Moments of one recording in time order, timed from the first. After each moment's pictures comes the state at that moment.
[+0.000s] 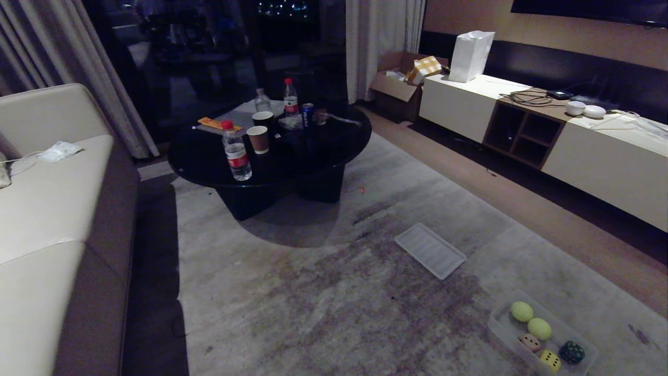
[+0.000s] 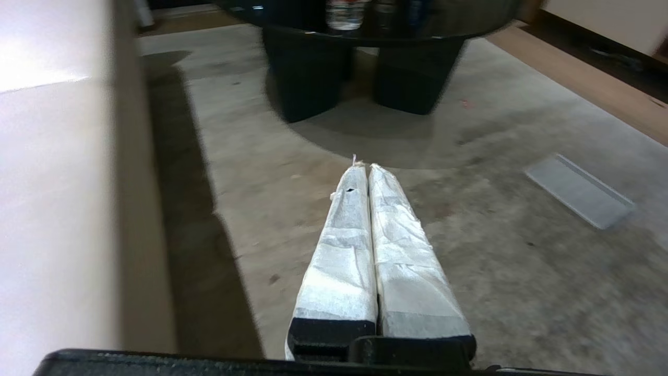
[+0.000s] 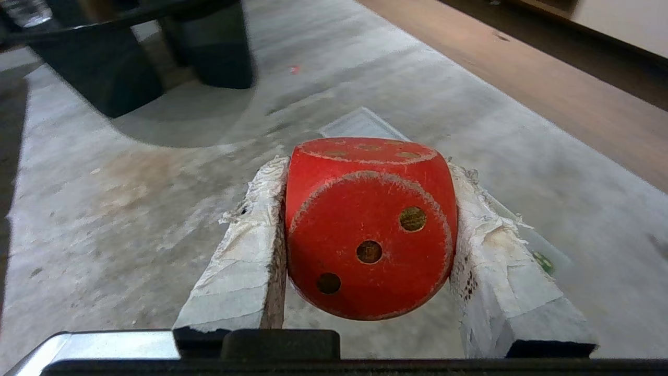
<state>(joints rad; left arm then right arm) -0.01 0.00 0.00 0.00 0.04 -0.04 0.01 0.00 -0.02 0.04 0.00 0.04</state>
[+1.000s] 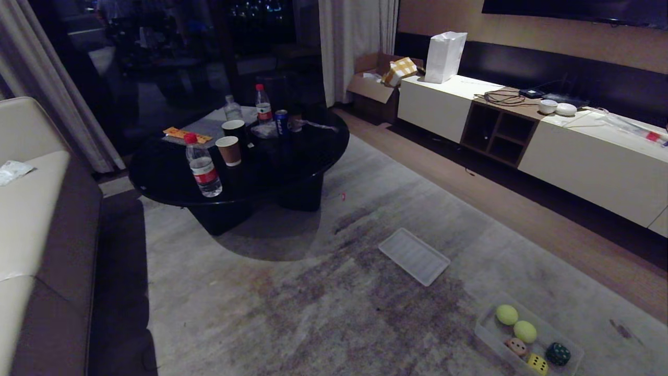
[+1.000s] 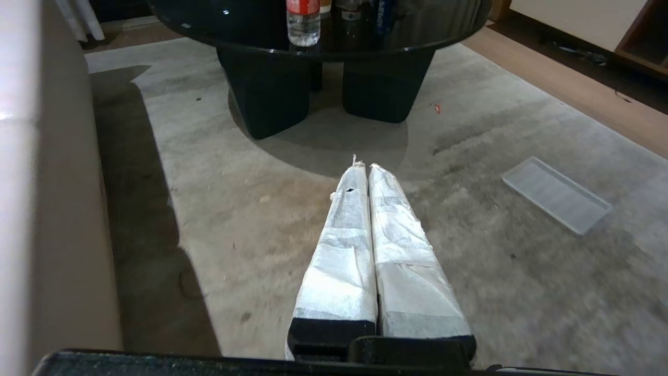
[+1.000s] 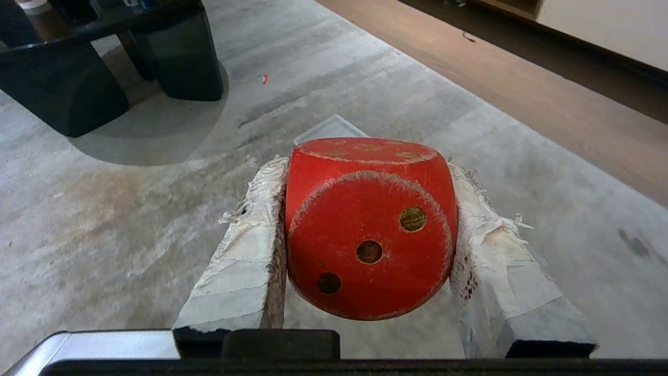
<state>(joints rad) -0.01 0.00 0.00 0.00 0.04 -0.04 0.01 0.00 -0.02 0.04 0.00 0.03</state>
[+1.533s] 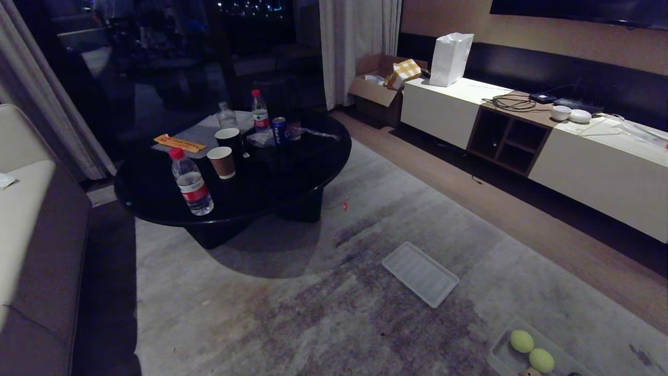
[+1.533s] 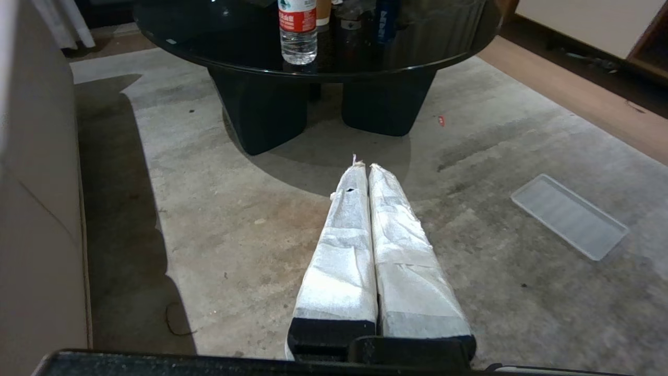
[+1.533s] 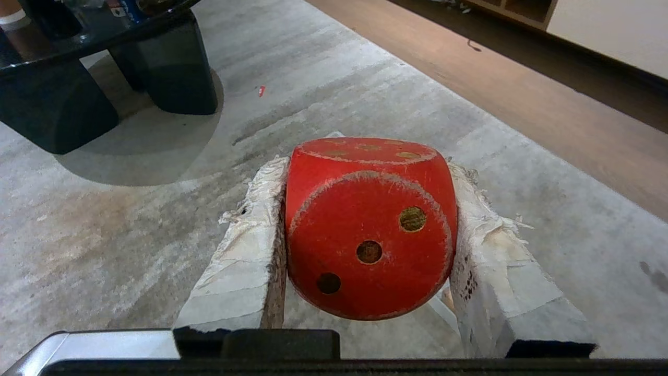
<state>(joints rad) -0.01 0.00 0.00 0.00 0.04 -0.03 0.01 0.00 -0.02 0.04 0.00 0.04</state>
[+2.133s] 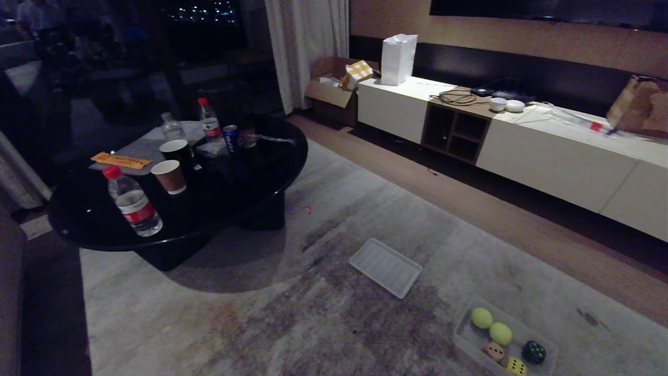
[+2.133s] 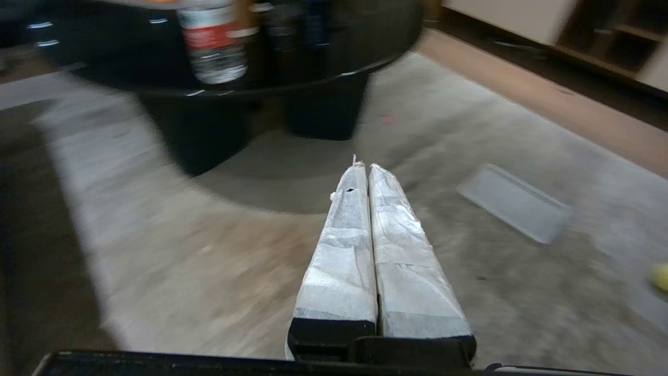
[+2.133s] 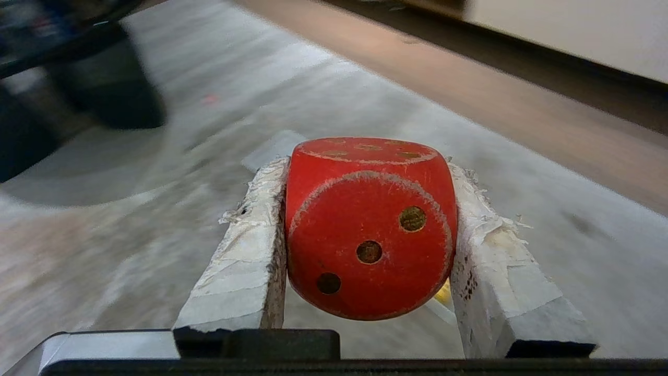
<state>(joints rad) -0.01 0.00 0.00 0.00 0.04 -0.03 0.01 0.00 -0.02 0.04 0.00 0.04</state>
